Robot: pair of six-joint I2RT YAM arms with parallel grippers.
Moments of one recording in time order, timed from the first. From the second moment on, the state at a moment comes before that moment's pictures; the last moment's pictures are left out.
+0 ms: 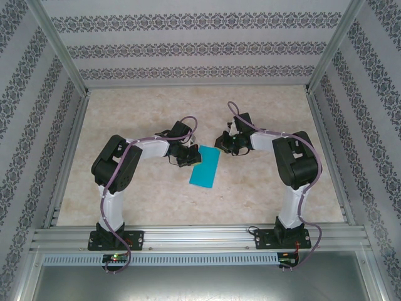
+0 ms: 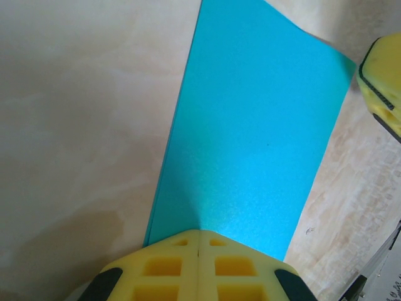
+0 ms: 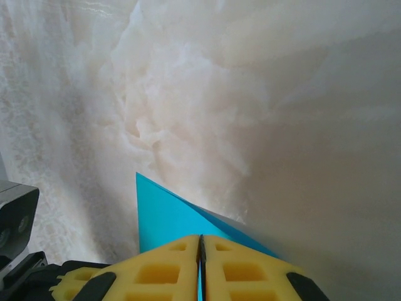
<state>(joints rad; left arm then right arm) -0.51 2.00 1.19 -0.29 0.52 -0.76 0.30 1.94 1.09 -0.13 -0.57 0.74</state>
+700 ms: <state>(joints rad) -0.51 2.00 1.19 -0.30 0.52 -0.76 0.32 1.73 0.95 -0.08 -0.58 0.81</state>
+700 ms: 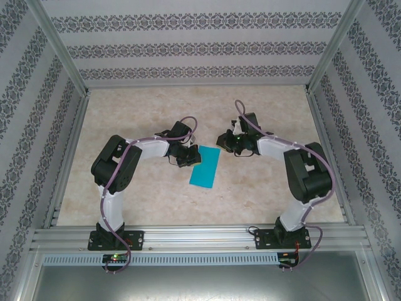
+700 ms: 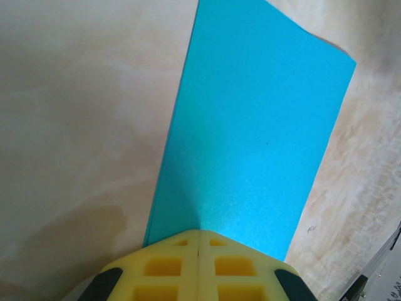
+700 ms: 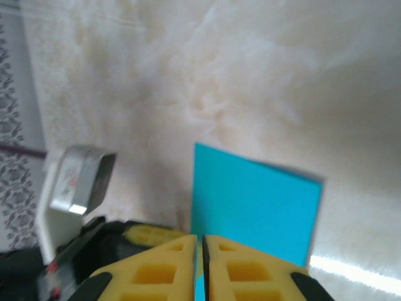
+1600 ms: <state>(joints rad) -0.51 1.99 1.18 -0.30 0.52 -0.76 0.65 1.63 0.60 0.09 -0.49 0.97</state>
